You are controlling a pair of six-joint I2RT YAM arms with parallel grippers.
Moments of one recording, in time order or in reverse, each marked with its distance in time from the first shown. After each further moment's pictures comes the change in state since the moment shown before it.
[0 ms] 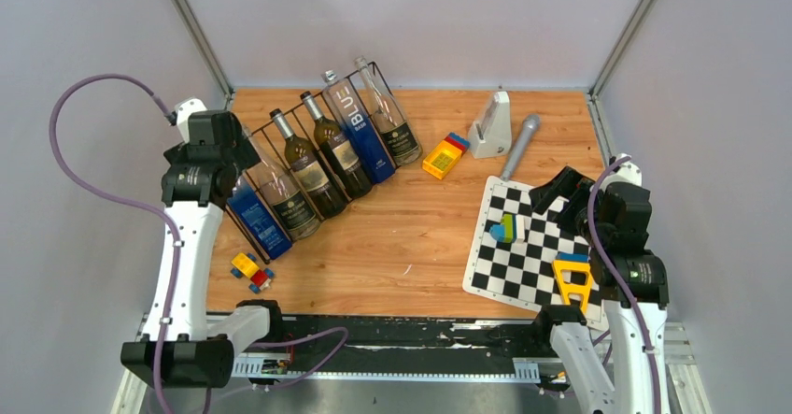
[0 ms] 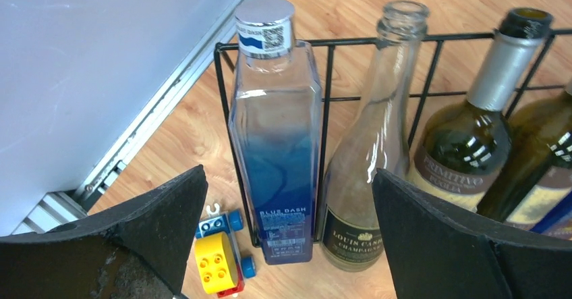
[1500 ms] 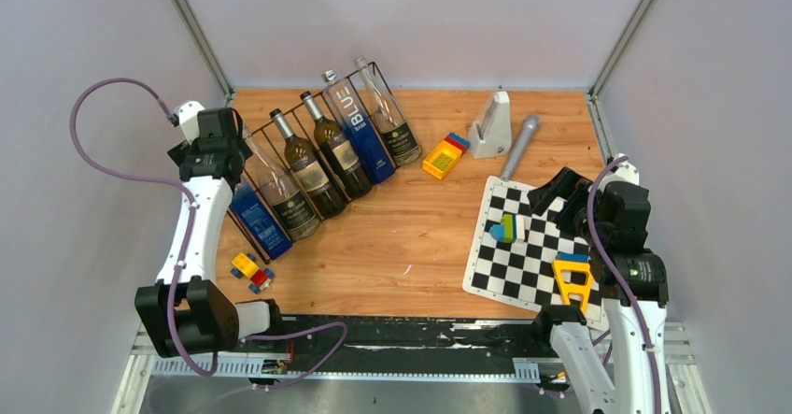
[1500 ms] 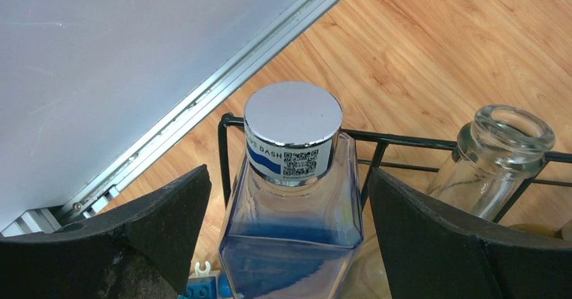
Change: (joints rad) left arm 0.122 0.175 -0.154 0.314 -0.079 -0.003; right arm 0.000 0.008 0.002 -0.017 -0.017 0.000
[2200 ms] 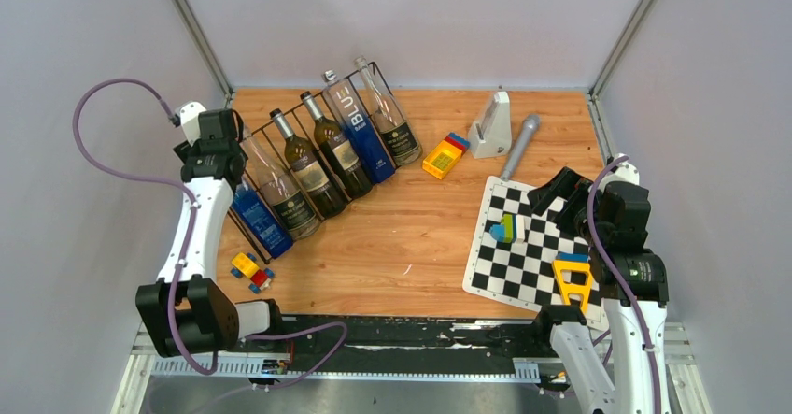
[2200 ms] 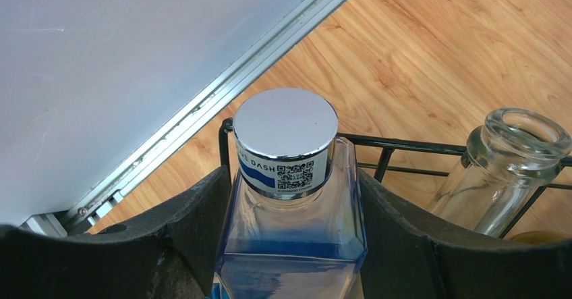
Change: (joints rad) left arm 0.002 0.010 -0.021 0.035 -0.015 0.024; right arm 0.000 0.000 0.000 0.000 0.000 0.000
